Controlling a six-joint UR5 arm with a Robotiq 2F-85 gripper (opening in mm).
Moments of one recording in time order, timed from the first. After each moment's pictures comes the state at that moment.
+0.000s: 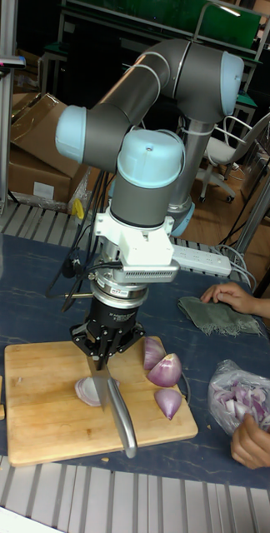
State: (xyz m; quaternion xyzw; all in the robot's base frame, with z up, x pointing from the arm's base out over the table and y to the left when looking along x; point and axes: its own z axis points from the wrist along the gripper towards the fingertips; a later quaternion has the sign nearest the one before) arm 0.637 -0.020 0.087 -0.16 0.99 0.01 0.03
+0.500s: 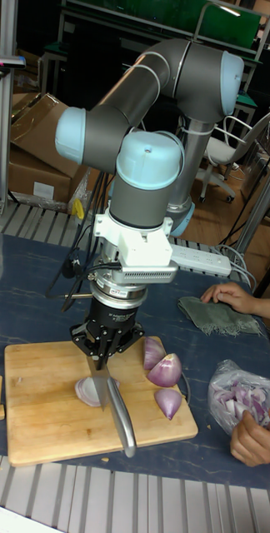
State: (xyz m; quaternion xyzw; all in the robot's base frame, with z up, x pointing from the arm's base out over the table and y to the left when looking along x) arm 0.635 -0.020 0.084 -0.16 0.99 0.01 0.03
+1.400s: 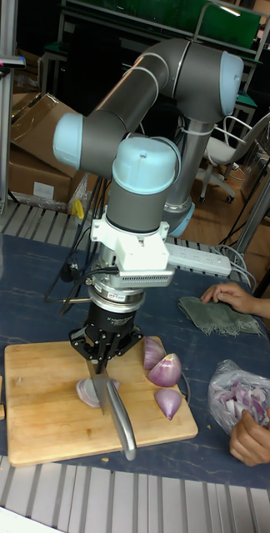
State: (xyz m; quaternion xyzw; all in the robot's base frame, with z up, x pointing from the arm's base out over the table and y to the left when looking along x) arm 0.641 -0.021 0.075 -0.17 0.99 0.01 0.04
